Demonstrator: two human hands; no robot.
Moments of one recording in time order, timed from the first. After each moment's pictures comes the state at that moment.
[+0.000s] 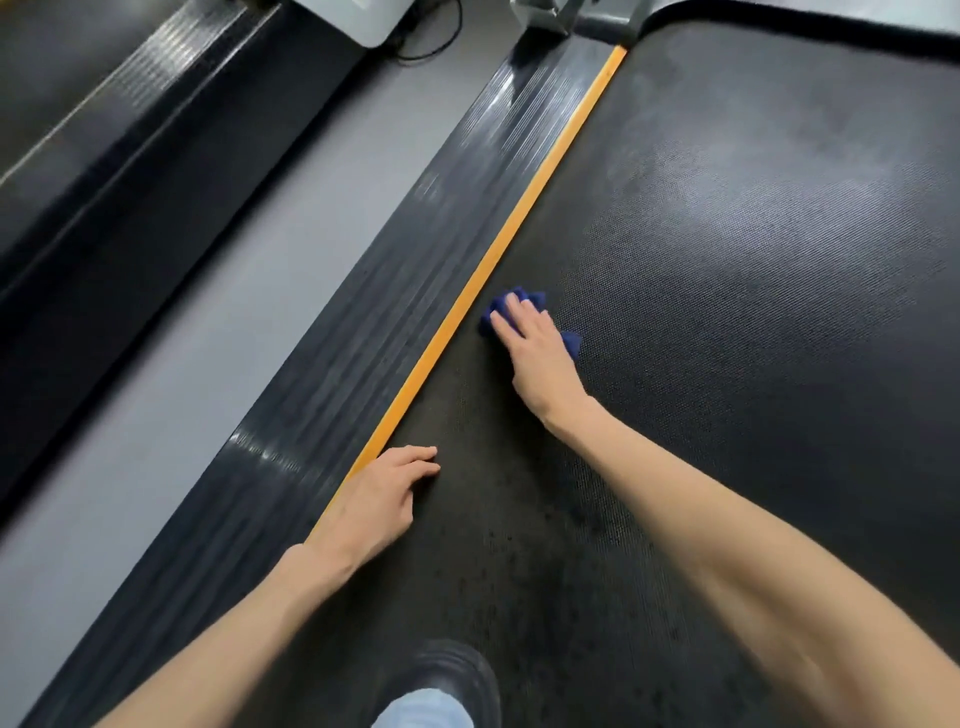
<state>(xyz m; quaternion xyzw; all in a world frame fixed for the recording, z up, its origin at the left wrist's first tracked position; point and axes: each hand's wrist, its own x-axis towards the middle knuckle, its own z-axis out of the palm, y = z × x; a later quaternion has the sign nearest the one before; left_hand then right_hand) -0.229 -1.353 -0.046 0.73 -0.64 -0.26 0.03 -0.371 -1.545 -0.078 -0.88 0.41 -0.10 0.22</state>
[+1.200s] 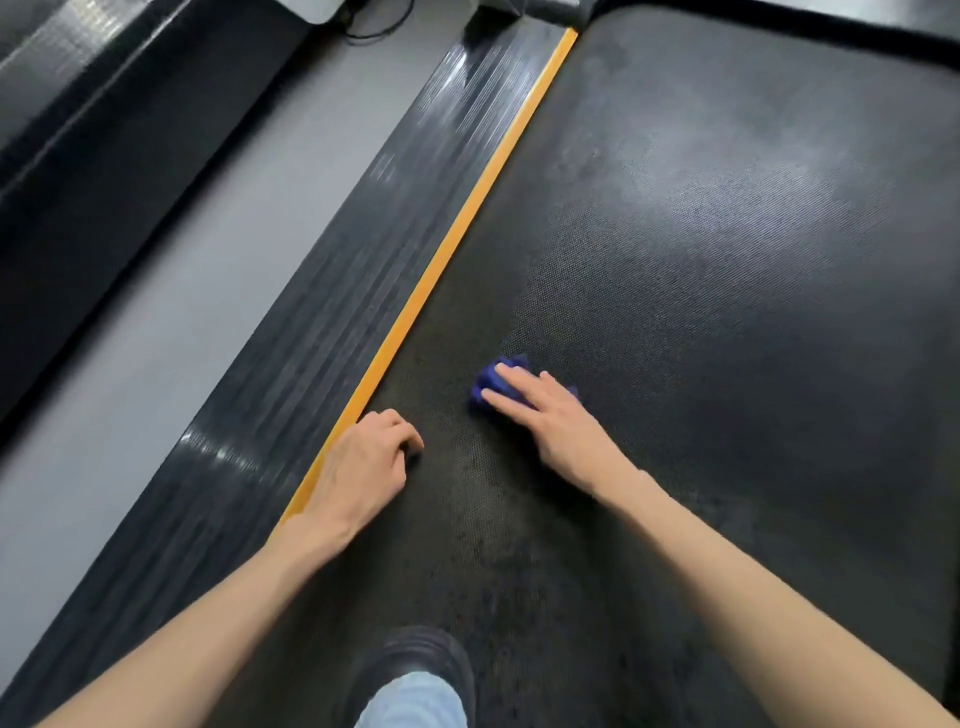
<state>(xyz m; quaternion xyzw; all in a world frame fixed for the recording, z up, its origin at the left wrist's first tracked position) -0.245 -1.380 -0.043 0.74 -0.63 -0.21 0.09 -0.464 -1.495 -0.111 -0.92 0.31 -0.13 0.21</state>
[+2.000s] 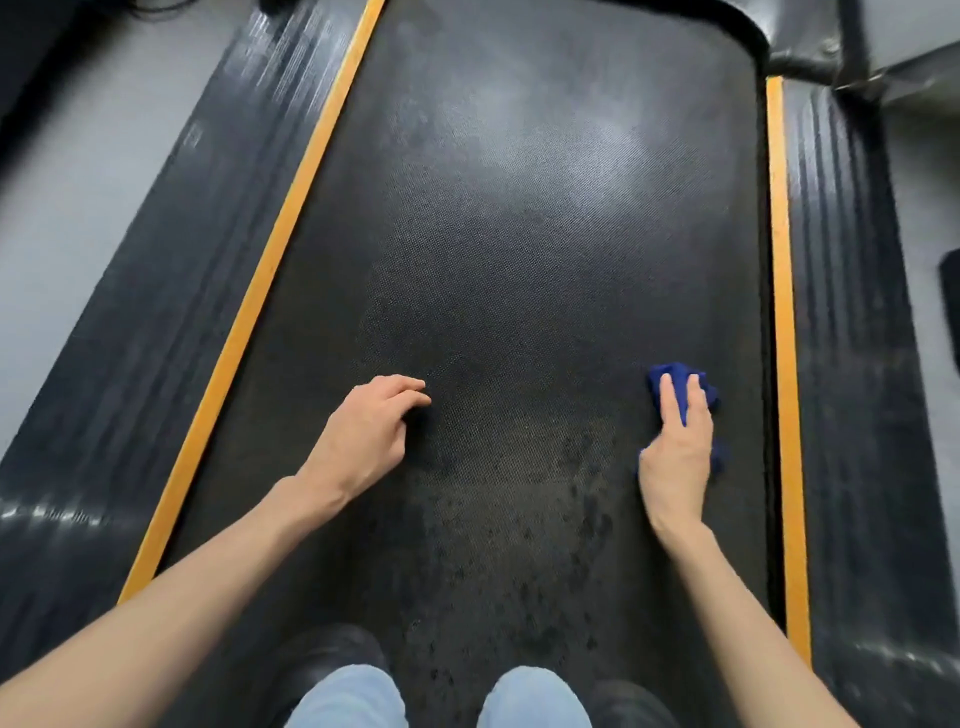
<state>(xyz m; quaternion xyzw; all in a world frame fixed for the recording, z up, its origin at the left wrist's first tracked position) -0.337 -1.430 -0.064 0.58 -0.78 -0.20 0.13 -0.656 -1.422 -0.099 -0.55 0.80 -0.18 0.11</state>
